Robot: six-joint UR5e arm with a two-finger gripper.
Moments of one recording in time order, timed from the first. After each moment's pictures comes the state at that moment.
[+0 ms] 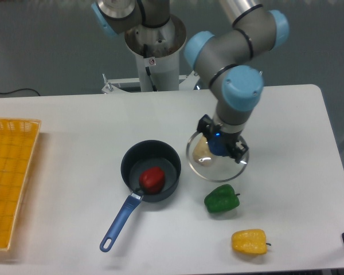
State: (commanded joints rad) arm 2.54 -1.87 -1.64 -1.26 1.54 1.19
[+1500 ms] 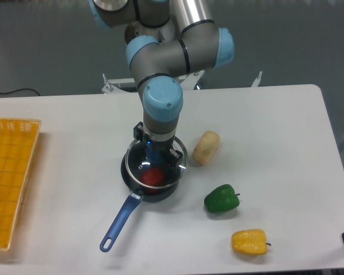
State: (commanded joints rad) arm 2.36 -1.86 -1.70 -1.24 1.47 0.99
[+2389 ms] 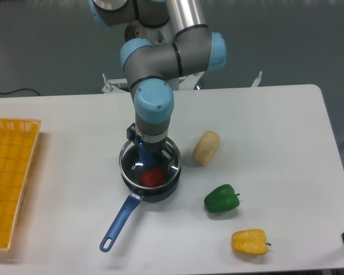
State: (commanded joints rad) arm 2.34 -1.87 -1.72 -1.21 1.48 0.96
